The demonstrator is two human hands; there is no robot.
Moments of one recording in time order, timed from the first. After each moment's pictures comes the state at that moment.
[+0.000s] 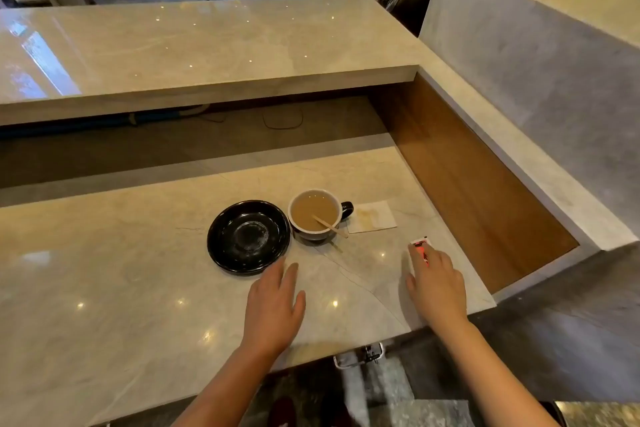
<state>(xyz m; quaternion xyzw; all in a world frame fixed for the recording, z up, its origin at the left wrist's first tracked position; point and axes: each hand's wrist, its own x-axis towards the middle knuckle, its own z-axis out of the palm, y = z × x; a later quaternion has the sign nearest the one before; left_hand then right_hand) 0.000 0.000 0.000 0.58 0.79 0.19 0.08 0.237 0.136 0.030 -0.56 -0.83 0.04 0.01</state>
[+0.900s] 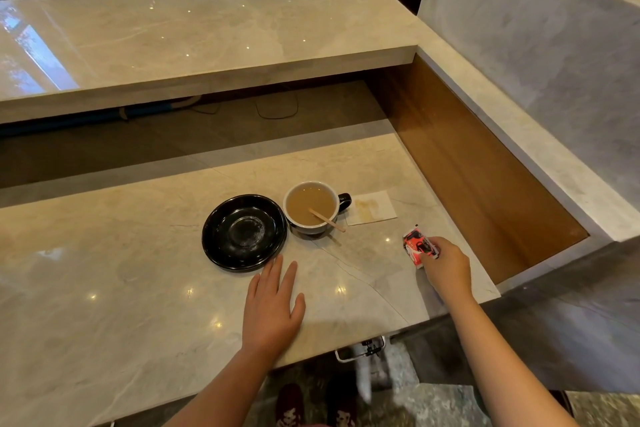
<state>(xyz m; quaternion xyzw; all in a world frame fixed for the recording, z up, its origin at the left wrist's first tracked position) 0.001 -0.004 -0.024 0.56 0.81 0.13 0.09 0.243 0.169 0.022 -0.67 -0.64 0.32 0.21</state>
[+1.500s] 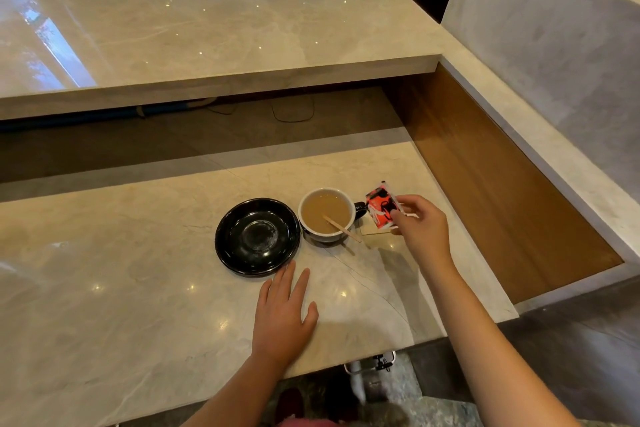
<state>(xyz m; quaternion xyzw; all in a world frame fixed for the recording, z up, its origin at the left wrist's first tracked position) -0.002 -0.002 -0.025 0.58 0.80 0.13 0.08 0.156 0.180 0.091 -0.53 -0.59 0.48 0.38</state>
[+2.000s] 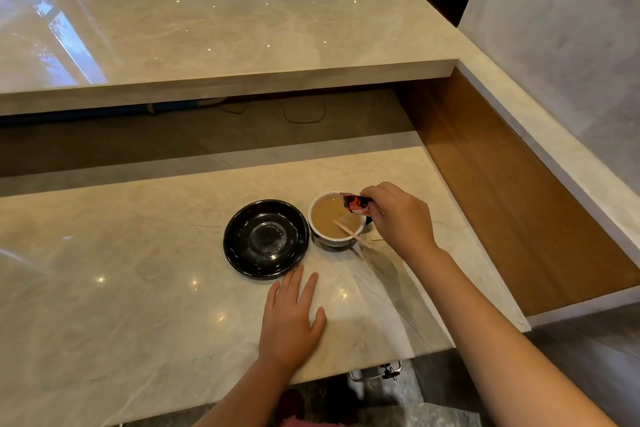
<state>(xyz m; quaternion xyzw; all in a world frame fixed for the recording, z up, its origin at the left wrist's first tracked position) -0.002 -0.003 -0.027 0.57 0.80 0.17 0.08 0.112 0.190 0.103 -0.37 -0.89 0.10 0.23</state>
